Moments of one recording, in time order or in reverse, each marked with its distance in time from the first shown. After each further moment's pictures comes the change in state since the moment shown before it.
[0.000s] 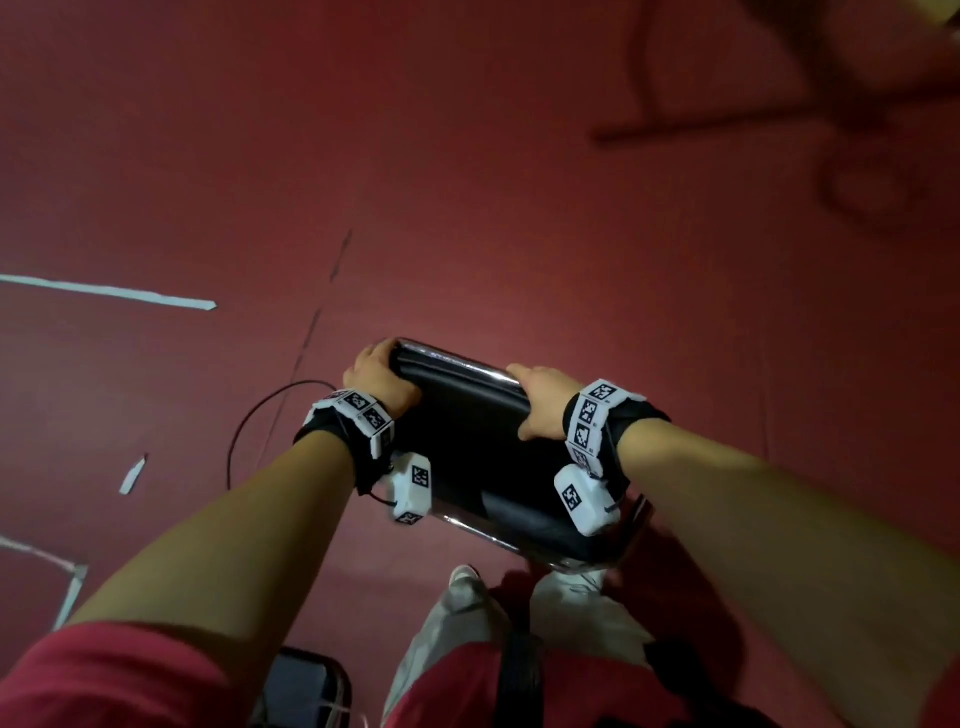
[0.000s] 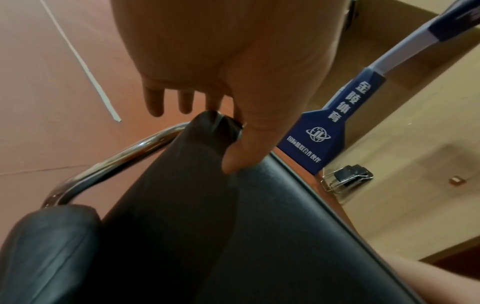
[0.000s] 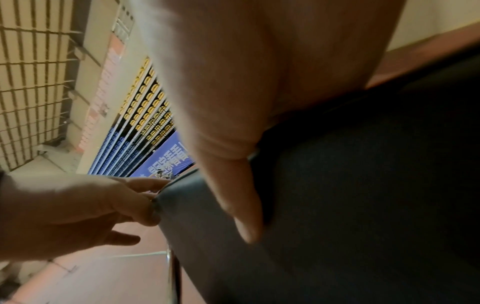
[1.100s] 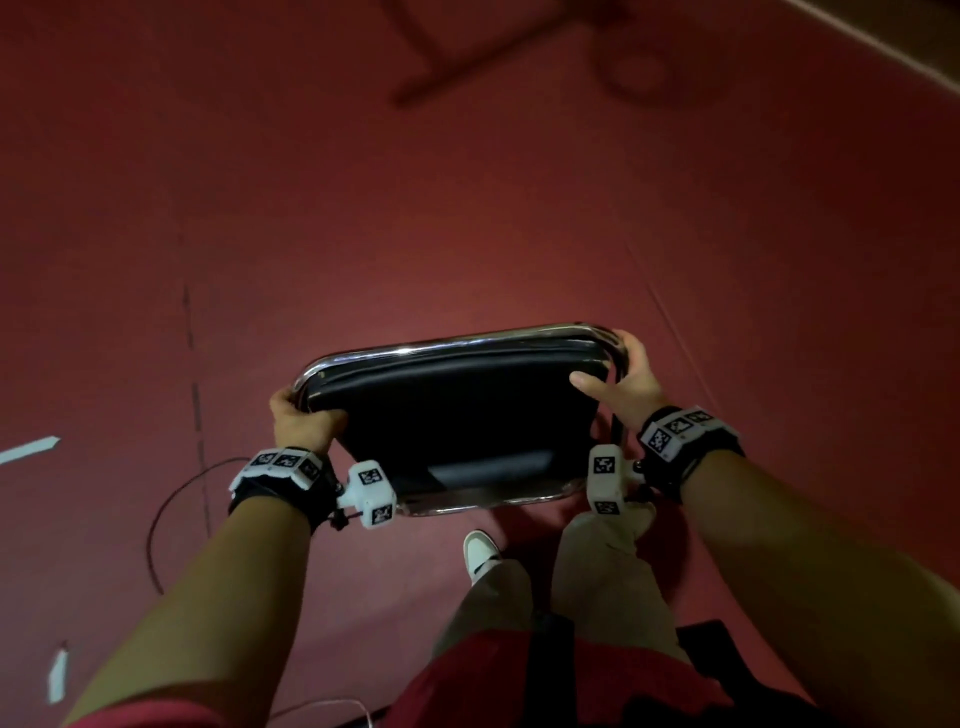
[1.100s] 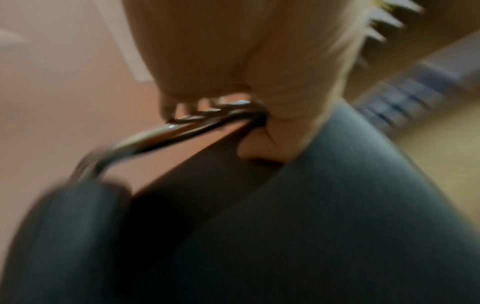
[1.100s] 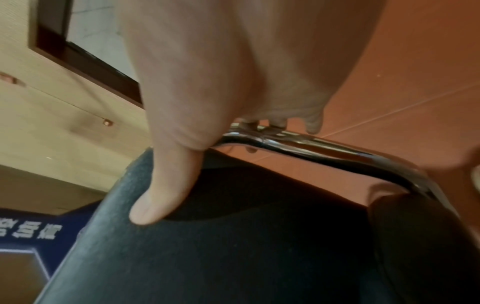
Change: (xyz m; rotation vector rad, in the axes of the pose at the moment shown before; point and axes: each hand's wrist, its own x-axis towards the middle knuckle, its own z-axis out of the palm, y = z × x) left_hand 0.055 -0.068 0.019 -0.448 -0.102 -0.041; right_hand -0.098 0.062 0.133 1.206 0.845 0.498
